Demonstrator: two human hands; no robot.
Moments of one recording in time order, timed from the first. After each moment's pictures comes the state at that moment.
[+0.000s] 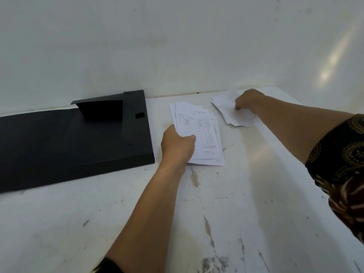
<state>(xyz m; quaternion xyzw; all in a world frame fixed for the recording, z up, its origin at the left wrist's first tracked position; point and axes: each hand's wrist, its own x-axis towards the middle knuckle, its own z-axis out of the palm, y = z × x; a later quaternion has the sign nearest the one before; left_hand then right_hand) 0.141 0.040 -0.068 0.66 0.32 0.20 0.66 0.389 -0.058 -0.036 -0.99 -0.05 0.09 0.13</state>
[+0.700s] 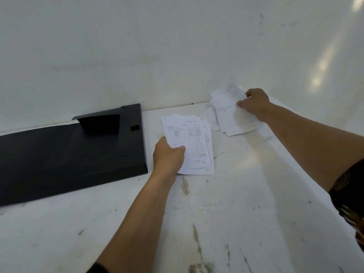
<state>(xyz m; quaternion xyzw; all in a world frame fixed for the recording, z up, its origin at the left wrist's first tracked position) 0.140 0.037 -0.070 0.70 0.33 0.19 0.61 0.399 -0.107 -0.027 -0.91 -0.10 -0.01 0.41</state>
